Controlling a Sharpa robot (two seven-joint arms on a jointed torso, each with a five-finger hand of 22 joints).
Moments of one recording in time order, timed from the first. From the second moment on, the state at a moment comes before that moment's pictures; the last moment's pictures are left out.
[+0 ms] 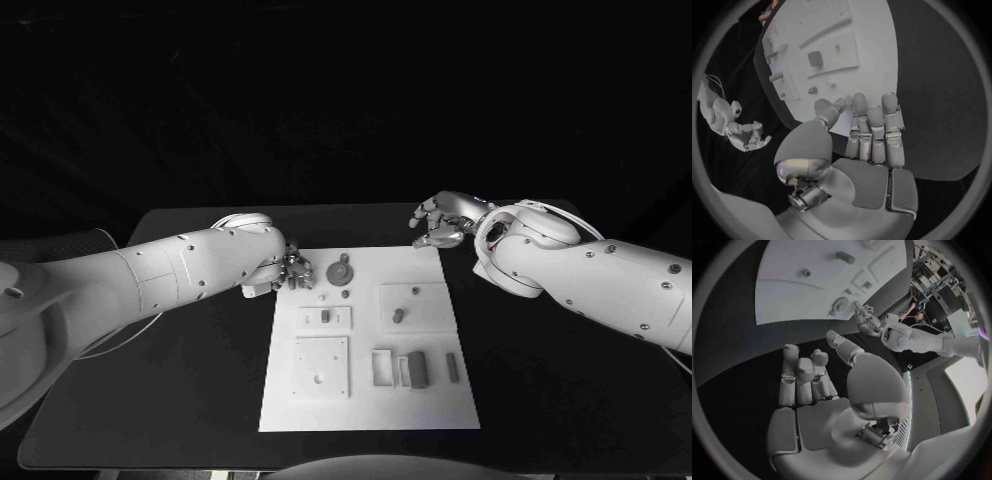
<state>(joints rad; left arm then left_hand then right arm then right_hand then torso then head) 1.26 -0.50 -0.22 1.01 -1.01 0.10 -0.53 0.92 0.00 0.52 -0.27 0.12 1.10 0.07 0.23 0.81 1.21 -0.04 0.72 0.46 1.07 -0.13 1.37 0.42 0.01 1.20 -0.23 0.51 1.31 1.20 -0.69 0.00 1.37 -1.37 -0.22 -0.24 1.11 -0.11 0.55 -0.29 0.15 0.81 0.13 0.28 0.44 0.99 0.02 1.20 0.88 1.13 -0.05 1.50 0.76 0.25 1.02 0.03 0.94 1.31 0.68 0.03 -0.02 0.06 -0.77</state>
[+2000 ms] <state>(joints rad) 1.24 -0.69 -0.24 1.33 -0.90 0.03 -0.60 0.94 -0.03 0.58 -0.24 0.14 1.17 0.04 0.24 0.78 1.28 -0.06 0.75 0.46 1.10 -0.14 1.42 0.44 0.01 1.24 -0.24 0.58 1.31 1.20 -0.70 0.00 1.37 -1.37 -0.21 -0.25 1.11 -0.11 0.55 -0.29 0.15 0.80 0.14 0.28 0.44 0.99 0.02 1.20 0.88 1.13 -0.05 1.50 0.76 0.25 1.02 0.03 0.94 1.31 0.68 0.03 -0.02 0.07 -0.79</state>
